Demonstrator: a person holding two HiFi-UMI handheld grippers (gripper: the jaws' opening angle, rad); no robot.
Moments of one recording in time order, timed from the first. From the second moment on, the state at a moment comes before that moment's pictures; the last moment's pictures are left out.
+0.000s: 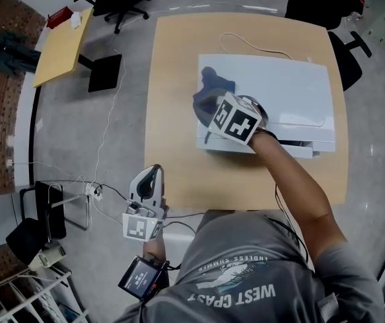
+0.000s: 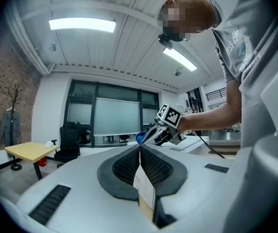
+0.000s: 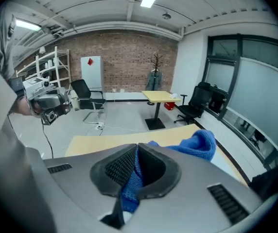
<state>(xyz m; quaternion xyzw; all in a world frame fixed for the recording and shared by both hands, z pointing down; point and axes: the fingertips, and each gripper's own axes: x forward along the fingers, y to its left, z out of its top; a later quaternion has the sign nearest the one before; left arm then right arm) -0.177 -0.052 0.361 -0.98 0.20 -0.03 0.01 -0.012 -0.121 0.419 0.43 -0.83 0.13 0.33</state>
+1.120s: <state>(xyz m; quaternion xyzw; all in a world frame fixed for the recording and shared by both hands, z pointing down) -0.042 0.002 0.352 -0.99 0.15 -0.06 0.03 0.401 0.024 0.431 0.65 -0.66 0.18 0.34</state>
